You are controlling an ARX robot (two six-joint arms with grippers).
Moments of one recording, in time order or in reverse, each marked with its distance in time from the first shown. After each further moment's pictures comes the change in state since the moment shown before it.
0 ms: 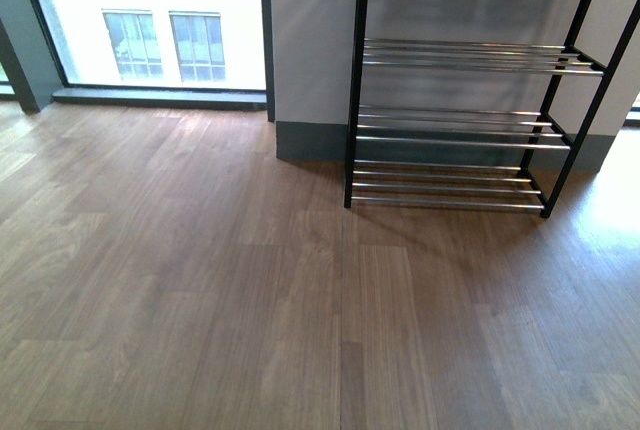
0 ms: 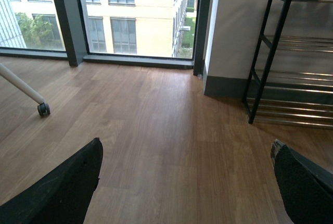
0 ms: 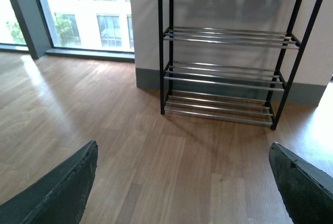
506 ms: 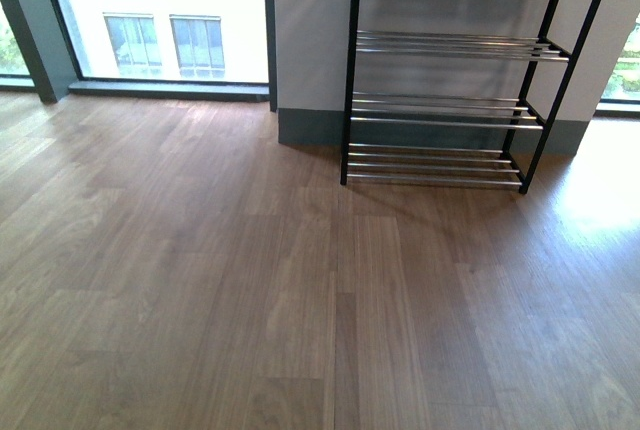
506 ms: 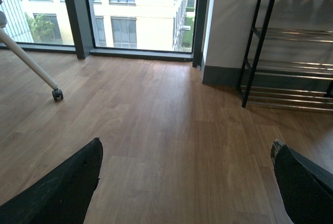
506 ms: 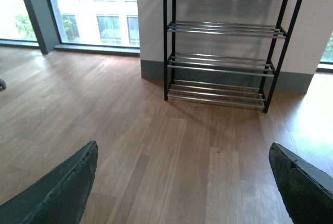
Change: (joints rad) left arm 0.000 0.000 0.000 0.000 0.000 0.000; right arm 0.000 0.000 0.000 0.000 0.000 0.000
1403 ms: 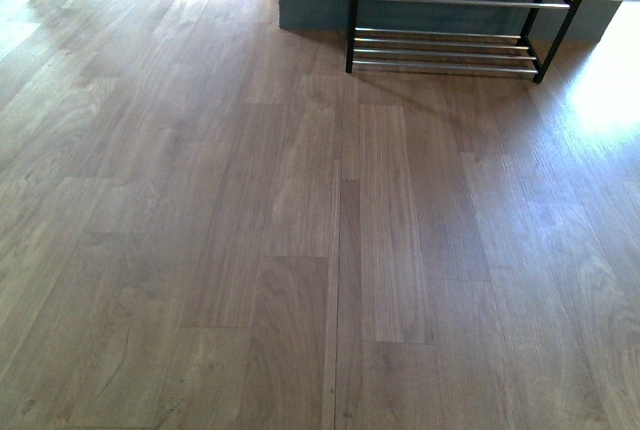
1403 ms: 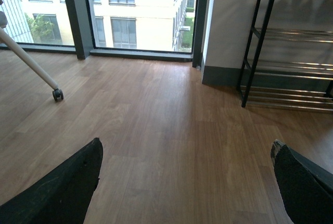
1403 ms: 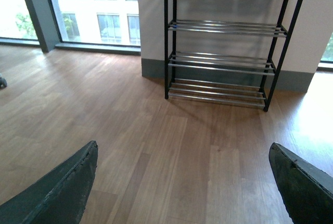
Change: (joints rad) left arm 0.000 0.000 0.000 0.000 0.000 0.000; right arm 0.000 0.000 0.000 0.000 0.000 0.000
